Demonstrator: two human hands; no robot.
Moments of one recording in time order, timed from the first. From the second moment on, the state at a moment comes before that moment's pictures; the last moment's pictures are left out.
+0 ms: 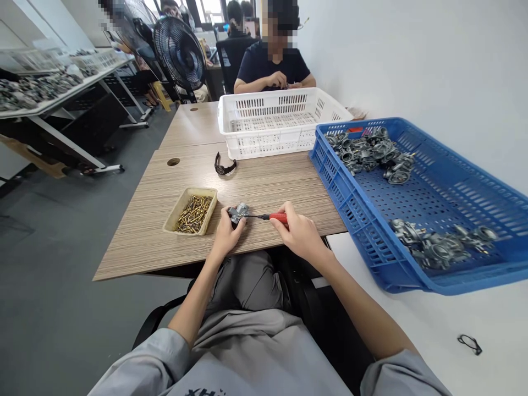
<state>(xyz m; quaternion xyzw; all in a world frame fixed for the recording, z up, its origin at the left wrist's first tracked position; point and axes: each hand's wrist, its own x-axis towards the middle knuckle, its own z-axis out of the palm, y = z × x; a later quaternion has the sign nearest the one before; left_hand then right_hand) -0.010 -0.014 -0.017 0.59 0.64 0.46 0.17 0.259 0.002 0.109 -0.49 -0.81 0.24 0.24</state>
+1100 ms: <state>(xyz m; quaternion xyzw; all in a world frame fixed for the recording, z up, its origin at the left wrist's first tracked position) -0.009 -0.014 -0.016 0.58 0.64 0.47 0.17 0.258 0.005 0.101 -0.45 -0.80 0.30 0.26</state>
